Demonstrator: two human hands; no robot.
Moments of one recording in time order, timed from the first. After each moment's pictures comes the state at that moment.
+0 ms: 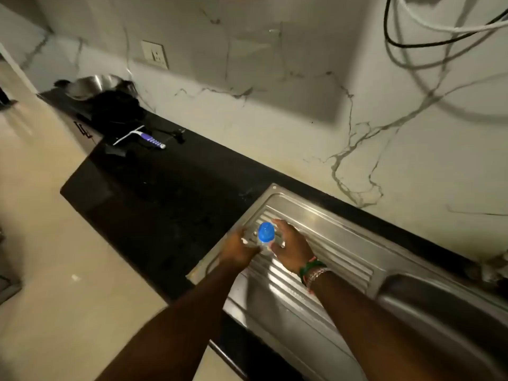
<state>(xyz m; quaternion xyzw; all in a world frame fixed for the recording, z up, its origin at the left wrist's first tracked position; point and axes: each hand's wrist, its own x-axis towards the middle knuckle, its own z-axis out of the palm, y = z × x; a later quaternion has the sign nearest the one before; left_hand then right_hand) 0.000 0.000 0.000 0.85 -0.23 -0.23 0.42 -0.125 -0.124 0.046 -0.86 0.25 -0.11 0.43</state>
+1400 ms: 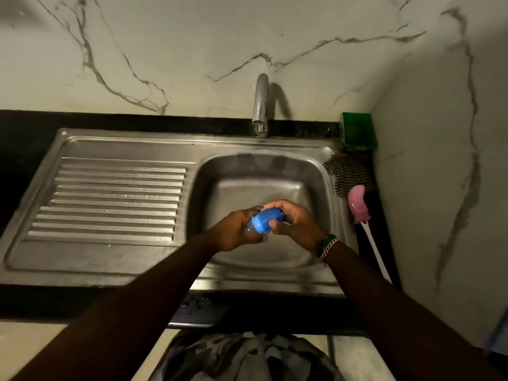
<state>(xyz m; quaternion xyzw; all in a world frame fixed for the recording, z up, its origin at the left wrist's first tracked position) -0.415 -0.143 -0.014 0.59 -0.61 -0.49 0.20 -0.630 -0.202 -0.021 -0.62 0.41 -0.21 0.63</state>
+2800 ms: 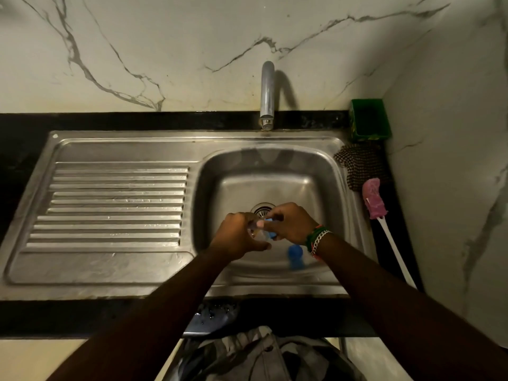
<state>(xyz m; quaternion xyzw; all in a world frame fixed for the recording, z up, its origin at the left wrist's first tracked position) -0.402 -0.141 -0.039 0.67 -0.62 -0.38 0.15 -0.579 -0.206 -0.023 -0.67 0.49 -0.07 0.55</state>
